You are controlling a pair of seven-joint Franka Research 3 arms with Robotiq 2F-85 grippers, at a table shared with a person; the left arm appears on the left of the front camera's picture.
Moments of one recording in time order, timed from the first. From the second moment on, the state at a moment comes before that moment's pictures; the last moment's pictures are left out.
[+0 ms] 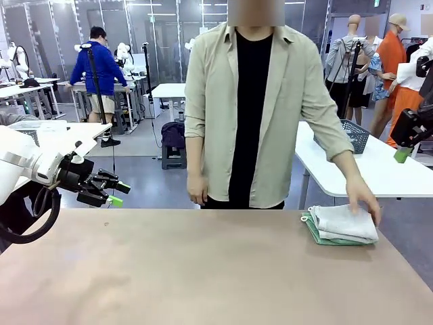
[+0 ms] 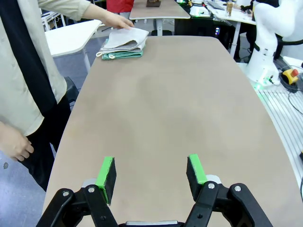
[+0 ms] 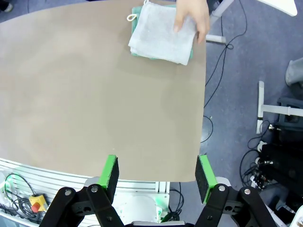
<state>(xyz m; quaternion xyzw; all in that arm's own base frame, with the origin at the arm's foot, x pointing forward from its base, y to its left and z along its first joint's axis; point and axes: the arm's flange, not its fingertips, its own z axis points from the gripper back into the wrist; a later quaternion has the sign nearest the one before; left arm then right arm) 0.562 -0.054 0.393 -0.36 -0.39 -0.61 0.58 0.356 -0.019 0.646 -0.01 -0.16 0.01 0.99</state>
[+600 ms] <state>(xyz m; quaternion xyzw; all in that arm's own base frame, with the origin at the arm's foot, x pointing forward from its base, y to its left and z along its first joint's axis) 0.562 -0.054 0.393 -0.36 -0.39 -0.61 0.58 0.356 -0.019 0.646 -0.01 -0.16 0.01 0.99</state>
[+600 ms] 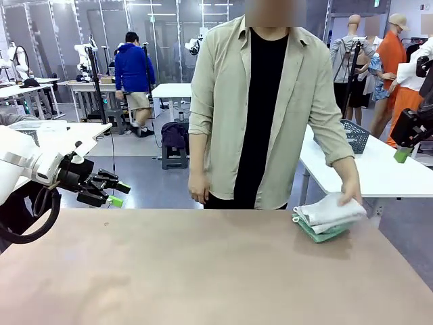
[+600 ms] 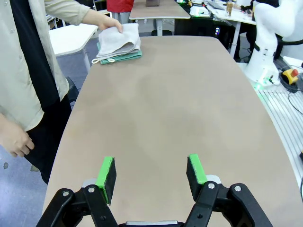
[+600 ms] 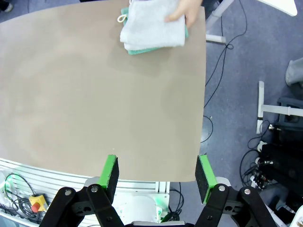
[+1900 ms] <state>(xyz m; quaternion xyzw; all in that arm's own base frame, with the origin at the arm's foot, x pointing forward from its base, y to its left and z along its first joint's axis) 0.562 -0.054 0.393 -0.36 -0.39 -0.61 0.58 0.356 -0.019 0.646 -0.01 -0.16 0.01 0.99</state>
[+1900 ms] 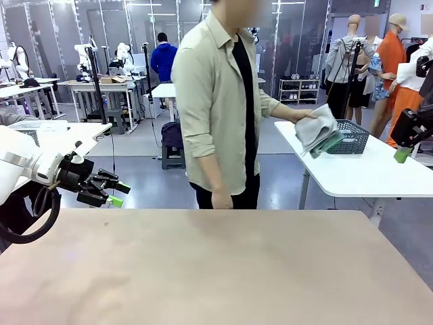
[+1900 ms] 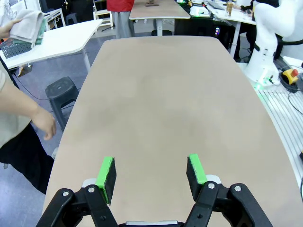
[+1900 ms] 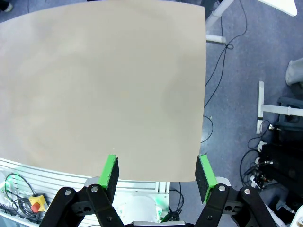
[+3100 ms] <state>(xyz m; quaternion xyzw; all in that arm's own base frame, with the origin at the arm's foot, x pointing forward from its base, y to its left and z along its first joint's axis) 0.562 -0.054 0.393 -0.36 -0.39 -0.61 0.58 0.356 -0.019 0.646 -0.01 -0.16 0.01 0.99</state>
